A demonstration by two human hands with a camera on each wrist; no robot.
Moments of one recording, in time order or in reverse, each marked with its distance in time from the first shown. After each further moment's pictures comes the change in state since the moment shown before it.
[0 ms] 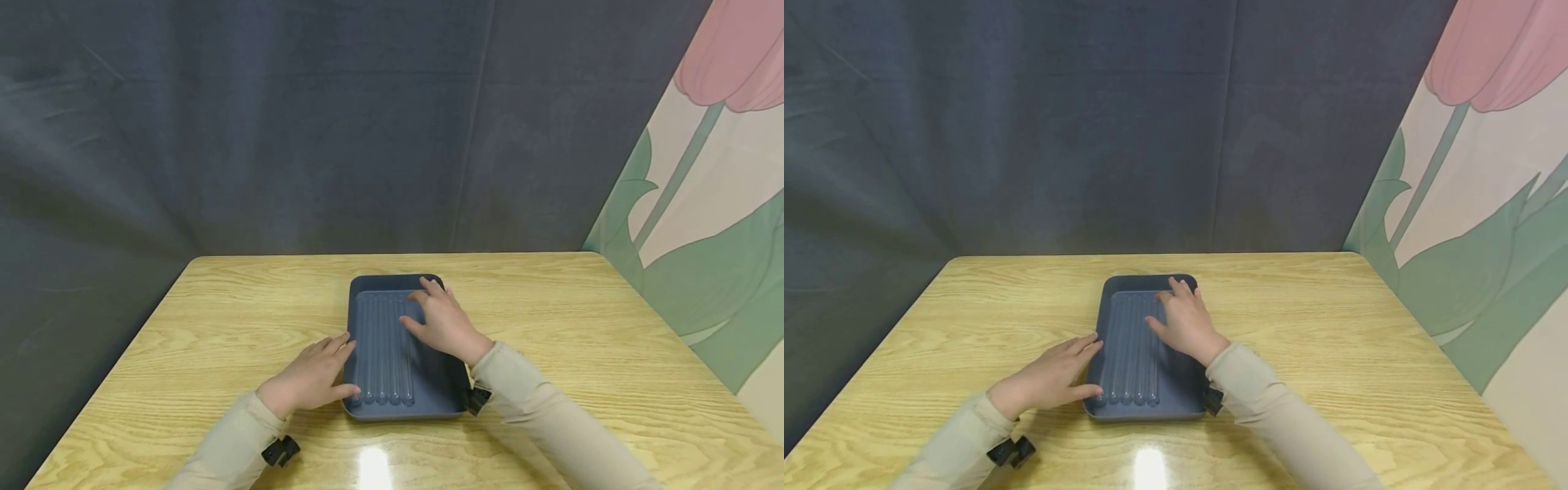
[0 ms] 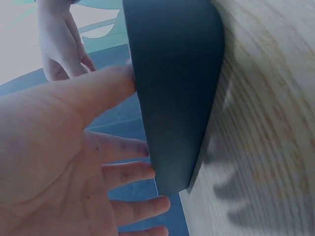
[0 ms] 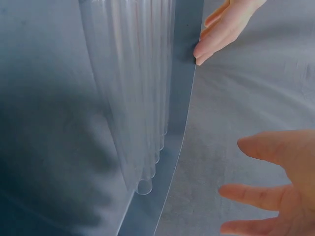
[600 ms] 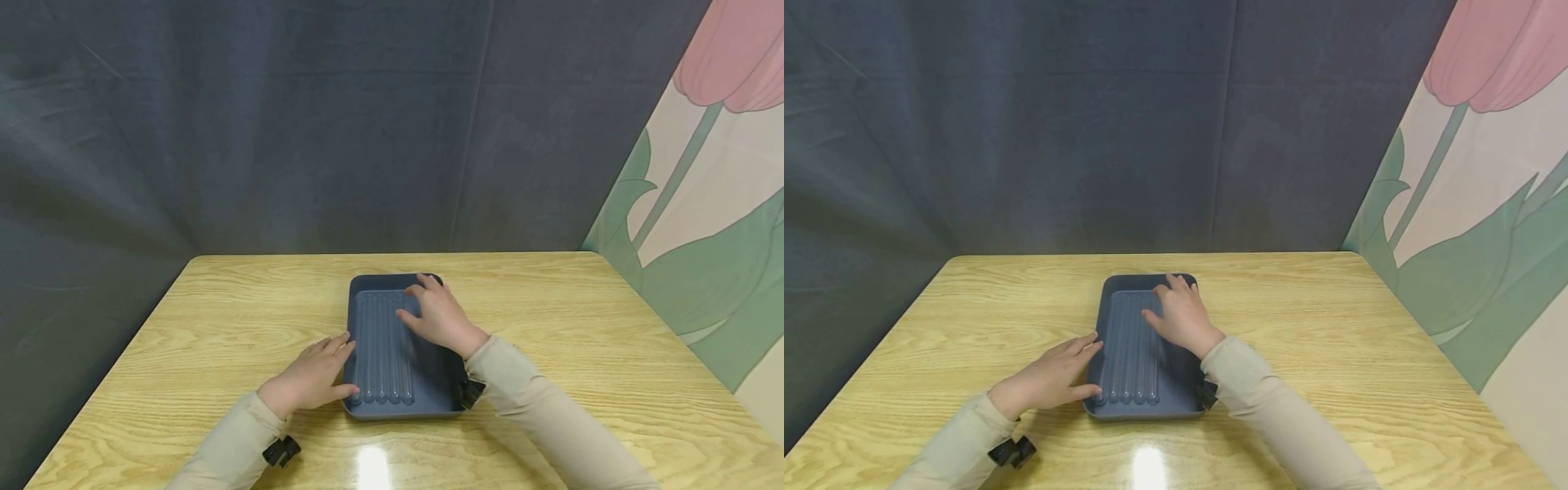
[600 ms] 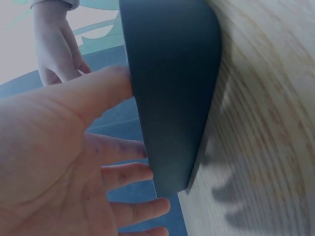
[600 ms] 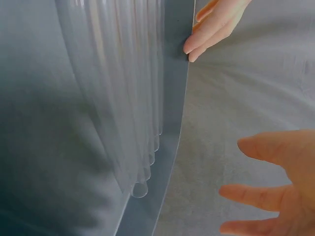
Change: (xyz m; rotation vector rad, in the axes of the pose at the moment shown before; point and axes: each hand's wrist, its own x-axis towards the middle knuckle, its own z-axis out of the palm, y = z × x) left_hand -0.001 0.003 0.001 0.002 0.022 -0.005; right_hand 0.008 -0.002 -0.003 0.023 0.002 0.006
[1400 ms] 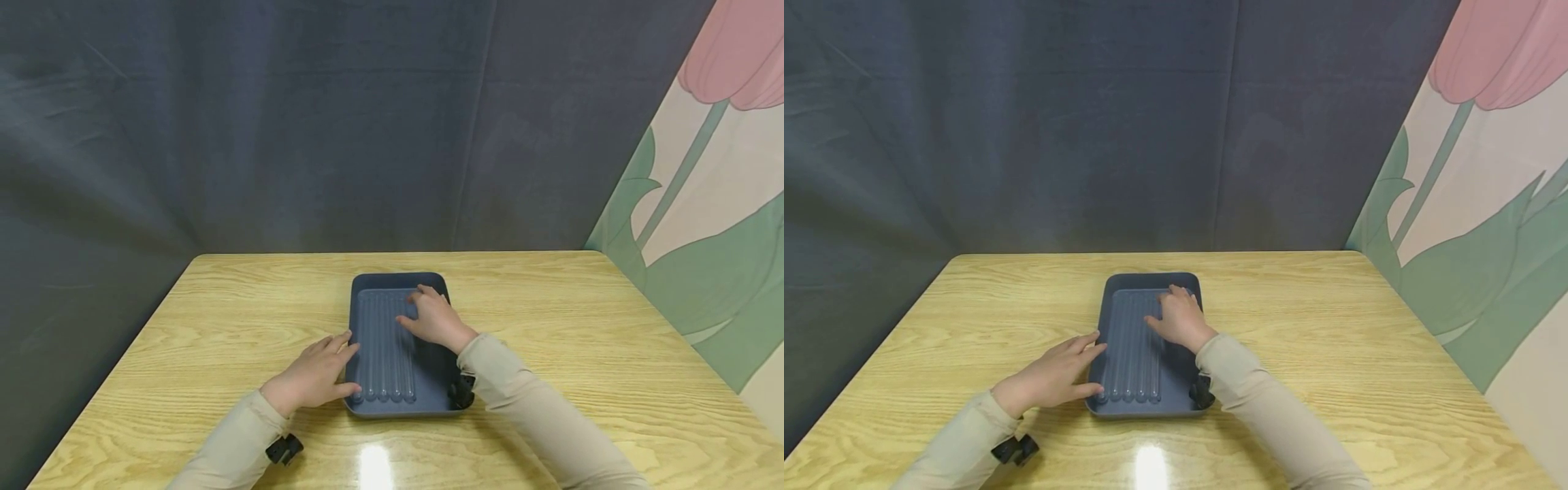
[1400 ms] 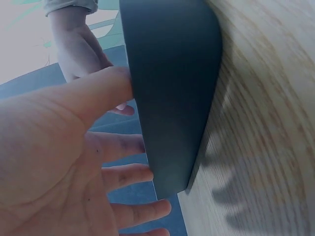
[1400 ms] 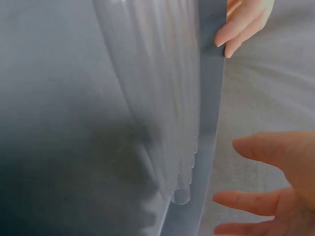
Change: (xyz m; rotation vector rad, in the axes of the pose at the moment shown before) left_hand 0.001 -0.001 0.002 0.000 -0.017 -0.016; right_hand 0.009 0.009 0.023 0.081 -0.152 0.121
